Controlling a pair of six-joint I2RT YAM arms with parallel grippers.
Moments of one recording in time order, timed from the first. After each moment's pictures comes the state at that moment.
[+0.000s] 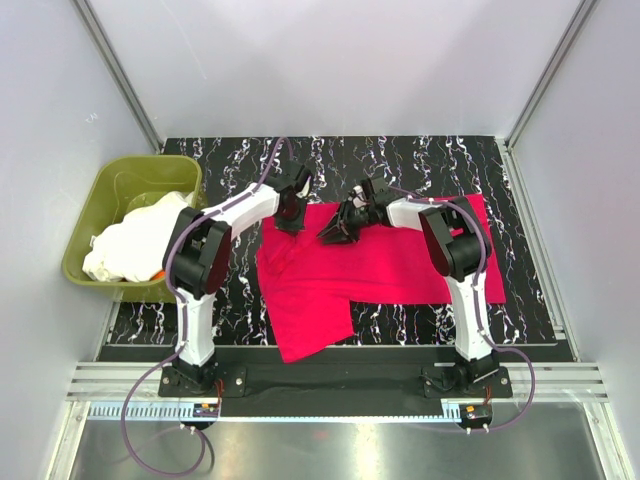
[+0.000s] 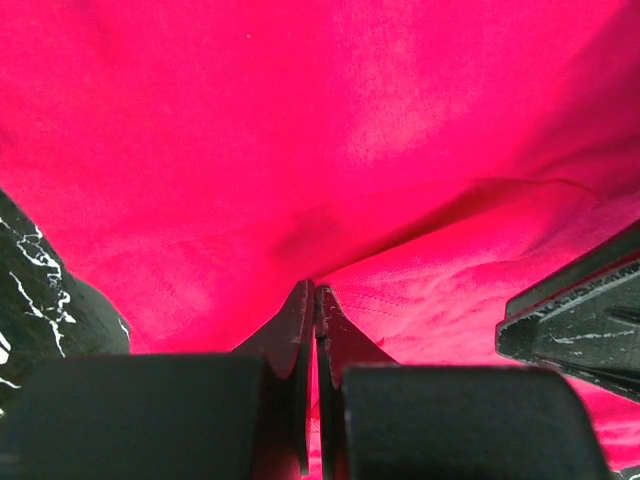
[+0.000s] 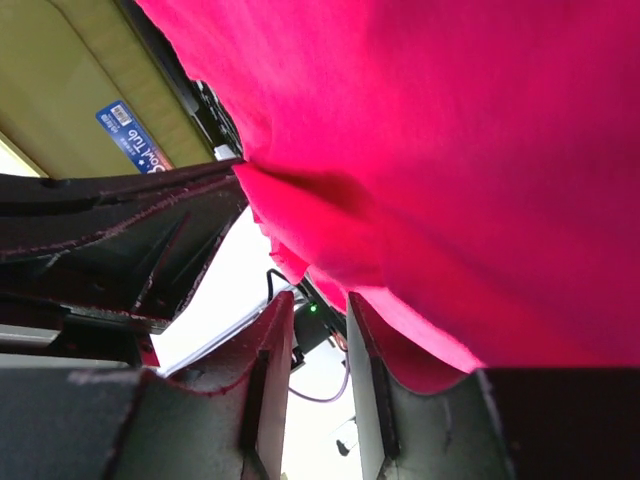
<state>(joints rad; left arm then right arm) -0.48 2.03 1.54 -0.70 -0.05 -0.29 0.42 2.24 1.43 -0.09 -0.87 1.04</state>
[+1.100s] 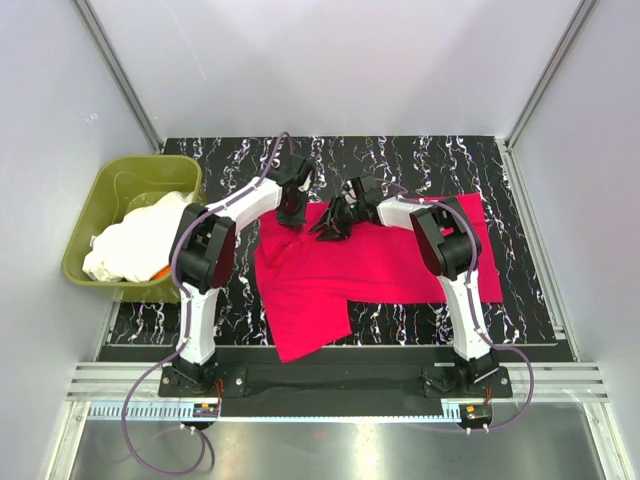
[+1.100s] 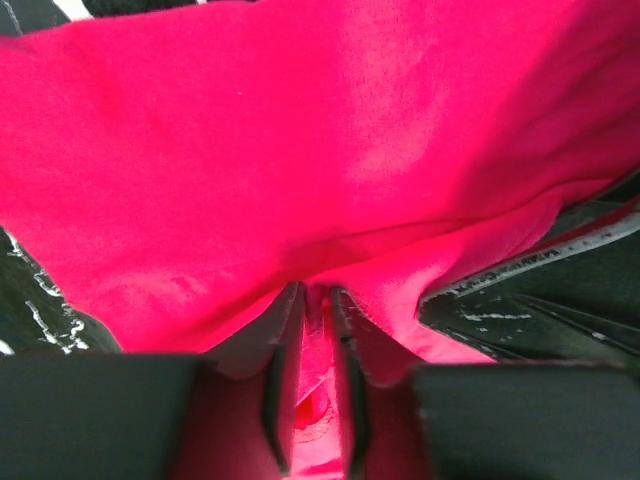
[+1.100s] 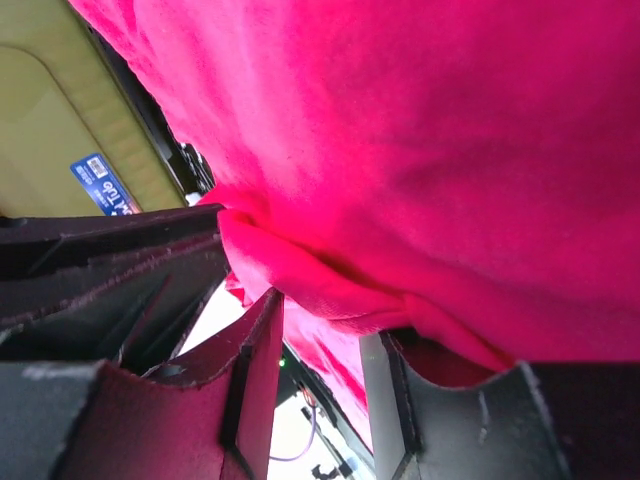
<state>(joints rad) -0.47 2.10 1.64 -0.73 -0.06 -0.29 0.46 2.31 1.52 -0.08 -0.72 1.00</state>
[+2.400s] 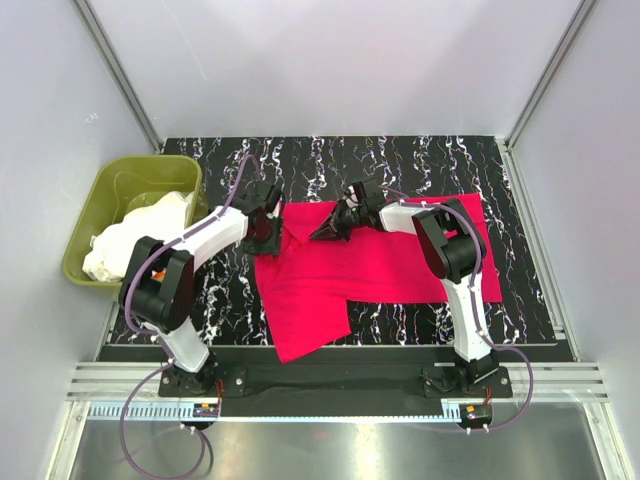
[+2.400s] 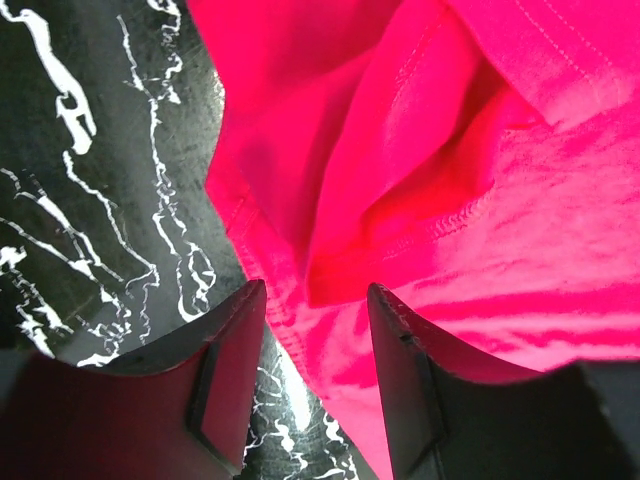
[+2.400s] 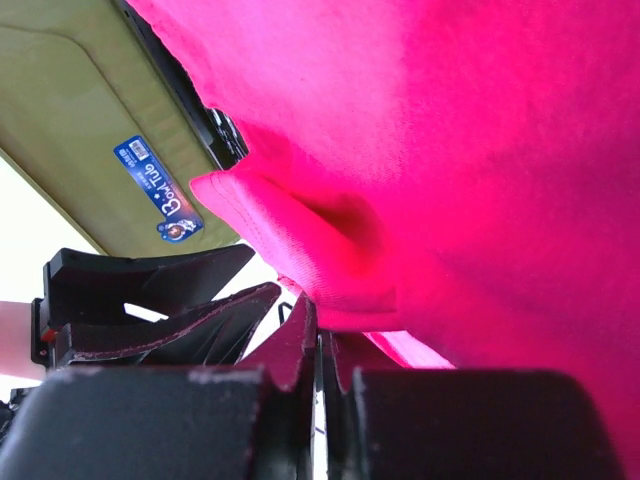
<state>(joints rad) -0.42 1.69 1.16 -0.70 -0.10 -0.31 0.47 2.25 1.42 0.03 -0.77 1.16</state>
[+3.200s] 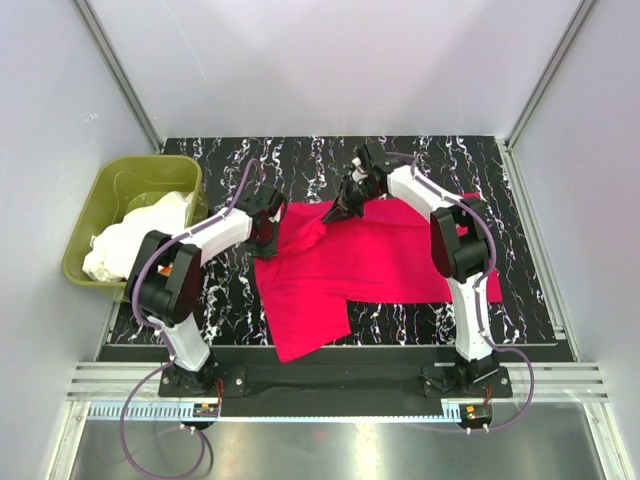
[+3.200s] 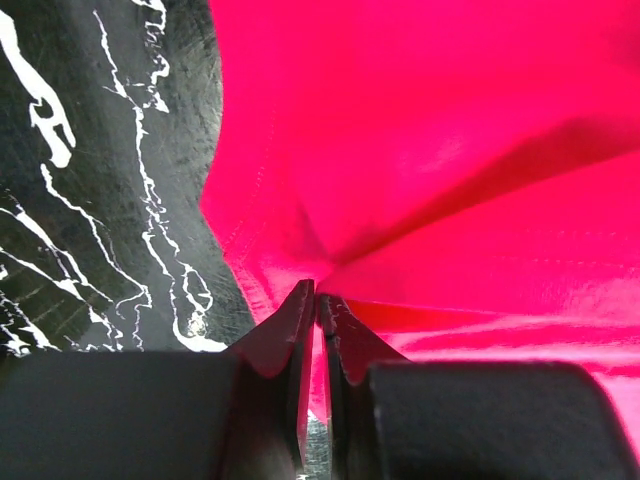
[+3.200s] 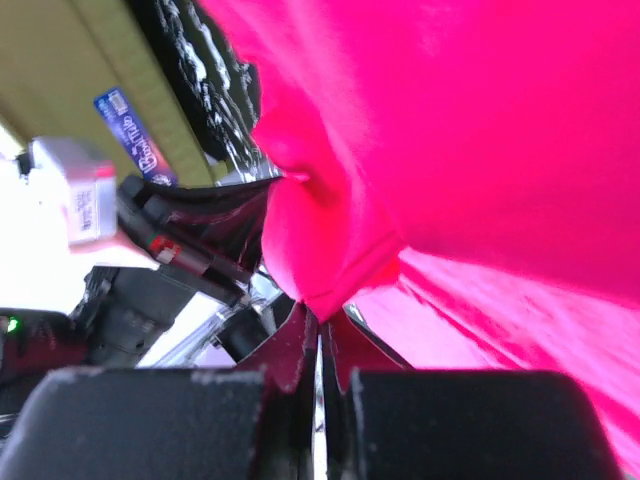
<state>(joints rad) -0.42 1.75 1.14 -0.66 -0.11 -0.31 0.42 2.22 1.78 -0.65 -0.72 0.84</state>
